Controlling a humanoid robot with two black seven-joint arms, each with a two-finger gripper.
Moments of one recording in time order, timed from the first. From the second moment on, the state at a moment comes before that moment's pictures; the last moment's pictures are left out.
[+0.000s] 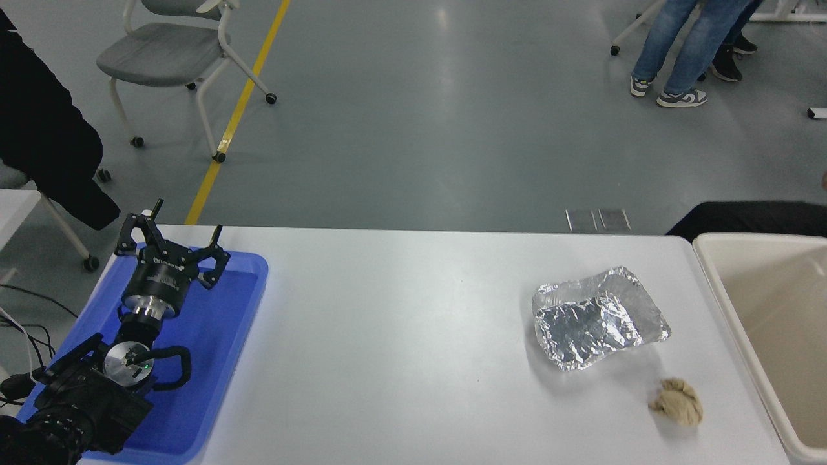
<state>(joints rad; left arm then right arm) -0.64 0.20 -0.88 -0.20 -0.21 -0.79 -0.30 0.92 -0.75 -0.61 0.38 -0.71 0.19 0.07</state>
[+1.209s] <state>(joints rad) -0.64 0.20 -0.88 -0.20 -0.21 -0.79 -0.30 1.27 -0.88 -0.67 0.85 -0.79 0.23 -0.02</state>
